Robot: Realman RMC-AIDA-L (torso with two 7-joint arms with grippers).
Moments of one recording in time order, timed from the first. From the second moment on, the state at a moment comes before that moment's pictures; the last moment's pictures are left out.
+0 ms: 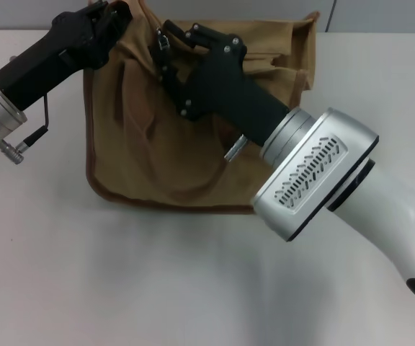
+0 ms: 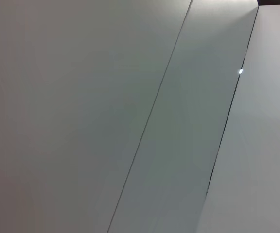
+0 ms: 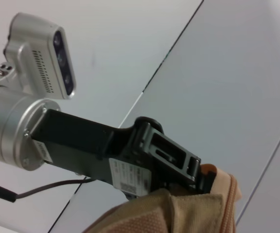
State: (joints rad) left arm -0.61 -2.07 0.33 0.32 1.69 1.68 -1.19; right arm 0.66 2.09 0.46 0.58 -2.36 -1.05 -0.48
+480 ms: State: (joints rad) left arm -0.61 -2.07 0.32 0.32 1.69 1.68 -1.19; right arm 0.66 2.09 0.46 0.58 -2.37 -1.04 -0.48
